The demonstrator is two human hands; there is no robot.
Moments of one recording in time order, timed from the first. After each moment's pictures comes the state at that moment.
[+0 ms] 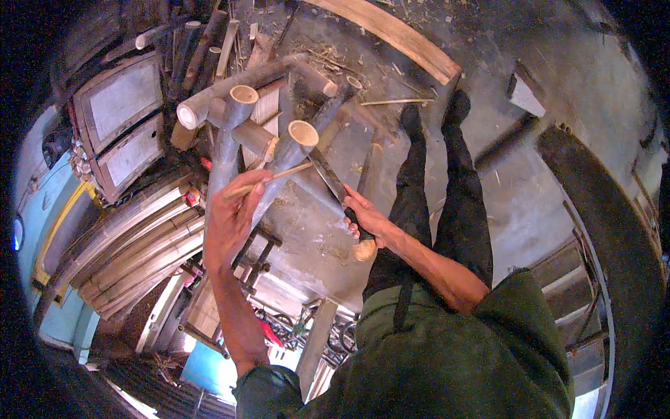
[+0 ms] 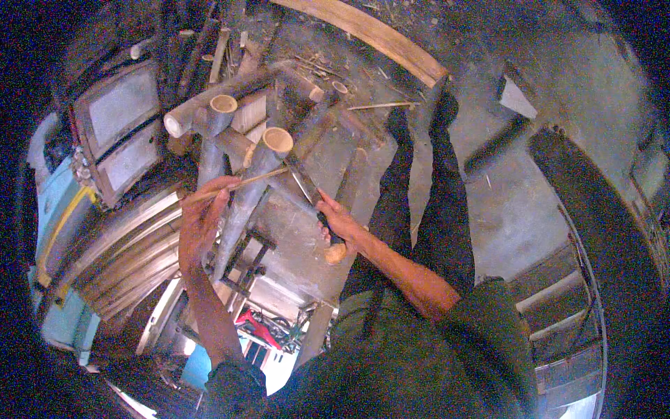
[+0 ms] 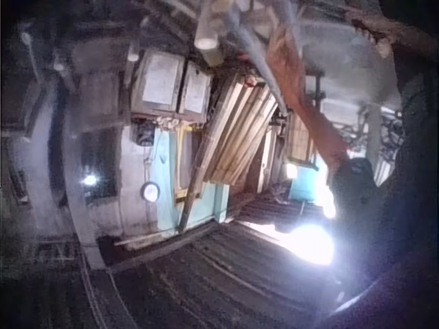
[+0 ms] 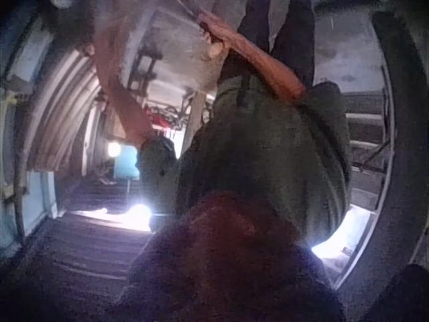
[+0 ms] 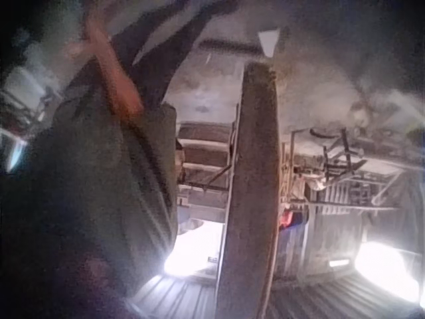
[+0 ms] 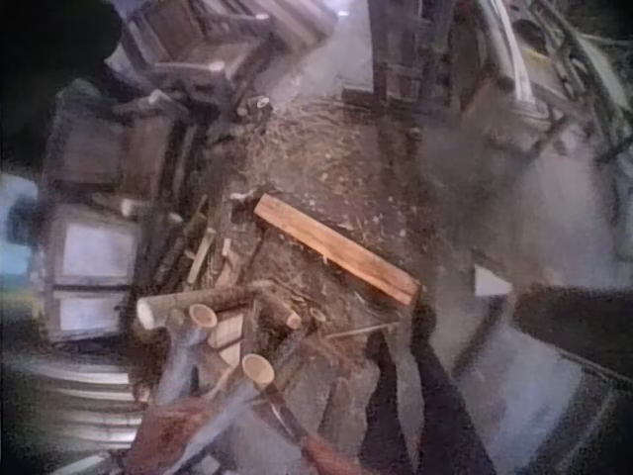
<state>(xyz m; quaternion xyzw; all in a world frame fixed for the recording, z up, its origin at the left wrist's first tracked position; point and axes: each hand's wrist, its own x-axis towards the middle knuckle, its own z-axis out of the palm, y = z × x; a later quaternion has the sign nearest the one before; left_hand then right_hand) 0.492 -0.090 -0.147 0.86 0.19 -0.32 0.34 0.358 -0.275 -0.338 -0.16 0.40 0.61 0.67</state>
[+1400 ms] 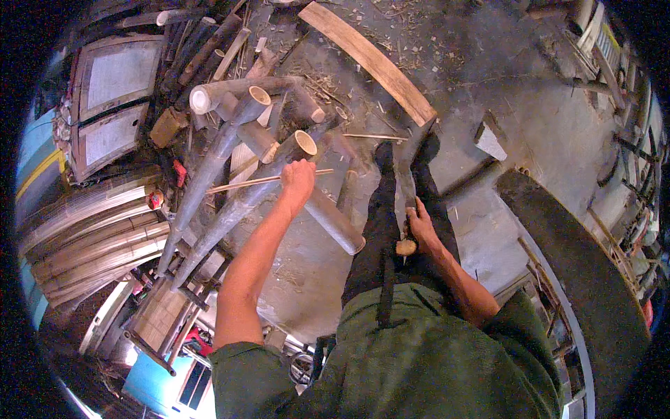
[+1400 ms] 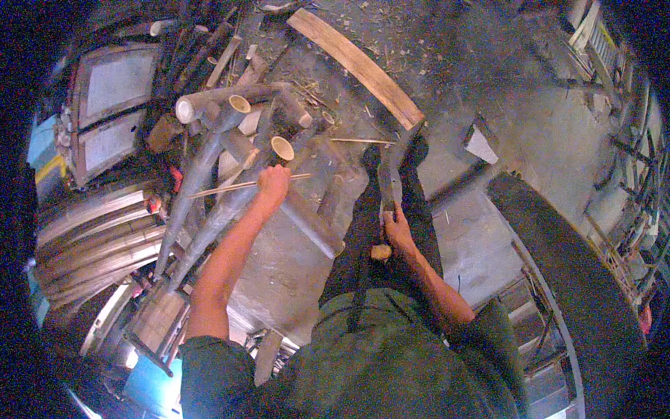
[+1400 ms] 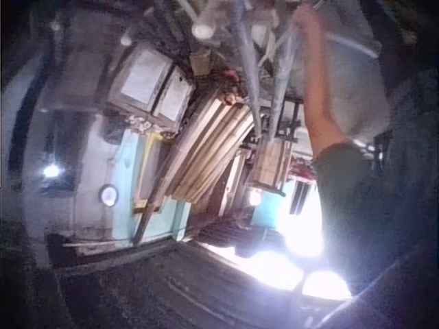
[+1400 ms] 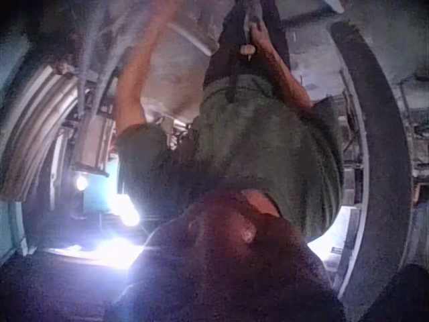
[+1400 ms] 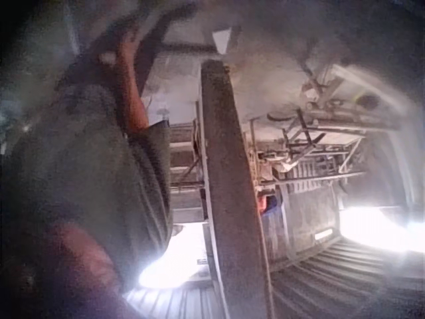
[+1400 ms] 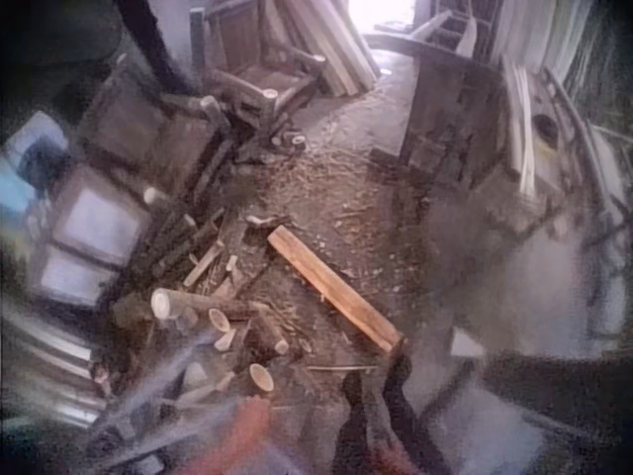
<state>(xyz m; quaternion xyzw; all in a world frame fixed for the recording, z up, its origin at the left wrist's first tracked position) 0.426 -0.100 -0.351 0.93 -0.04 -0.35 -0.10 0.350 -0.431 -0.386 -0.60 0.34 0.45 0.57</state>
